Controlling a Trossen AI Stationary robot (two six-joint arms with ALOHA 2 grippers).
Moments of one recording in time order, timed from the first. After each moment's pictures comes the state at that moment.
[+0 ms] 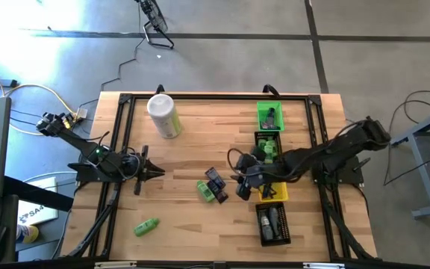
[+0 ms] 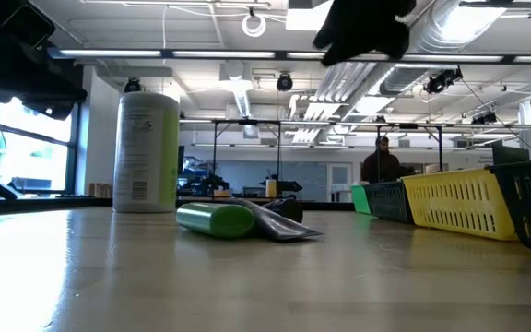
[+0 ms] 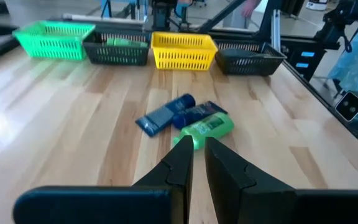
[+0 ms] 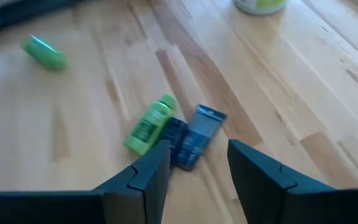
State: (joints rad) left arm -0.52 0.27 0.12 -0.07 -0.46 -0.23; right arm 0.32 1.51 1.18 -0.48 0.41 0.62
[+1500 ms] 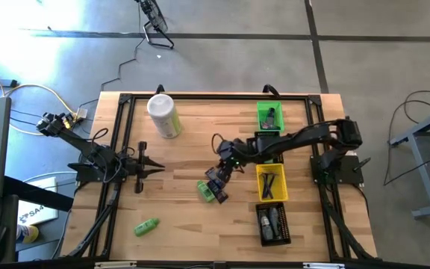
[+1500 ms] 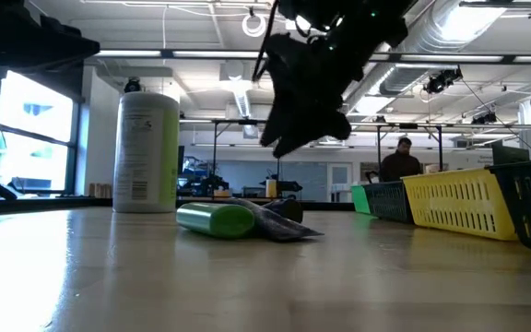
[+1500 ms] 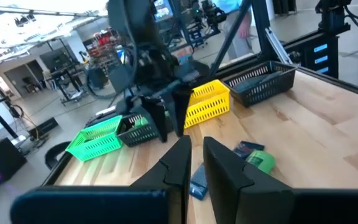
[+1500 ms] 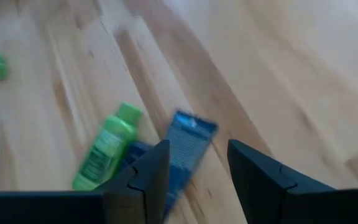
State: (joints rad) left arm -0.52 0.27 0.12 0.16 -0.49 0.34; right arm 0.04 1.77 1.18 -0.27 0.07 0.57
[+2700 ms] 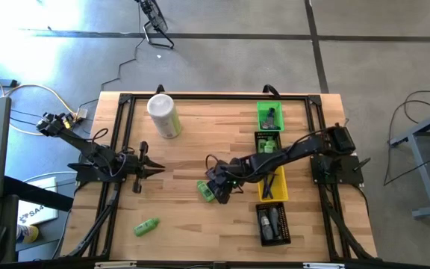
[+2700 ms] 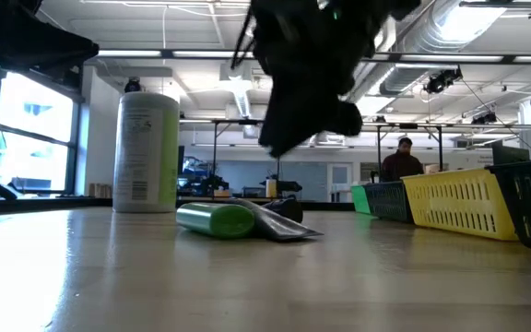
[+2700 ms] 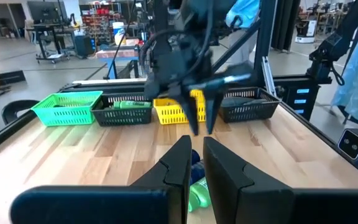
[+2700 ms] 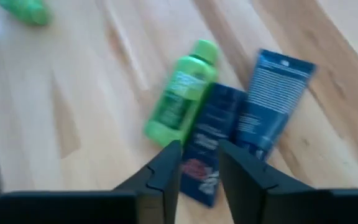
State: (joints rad) left arm -0.52 0.27 0.12 0.15 -0.49 -0.01; right arm 0.20 1.87 1.31 -0.39 0.04 0.73
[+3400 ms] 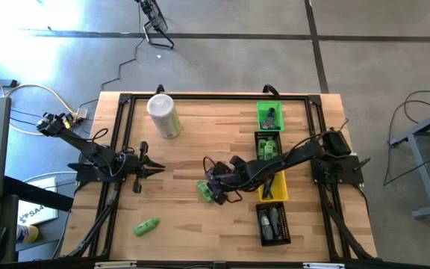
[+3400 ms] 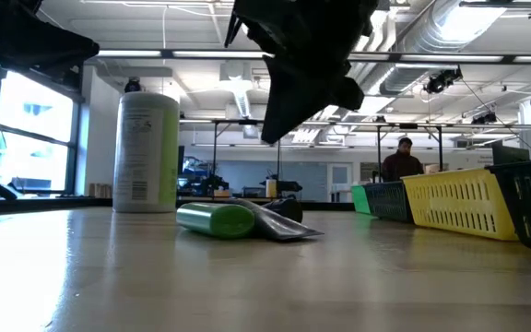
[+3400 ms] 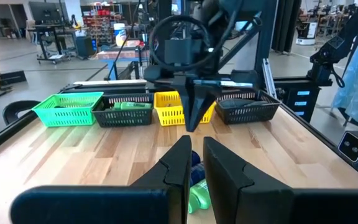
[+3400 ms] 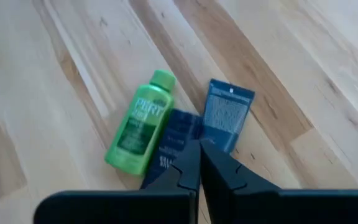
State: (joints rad) left arm -0.52 0.27 0.12 0.16 -0.49 -0.01; right arm 0.26 1.94 1.46 -0.59 0.33 0.76
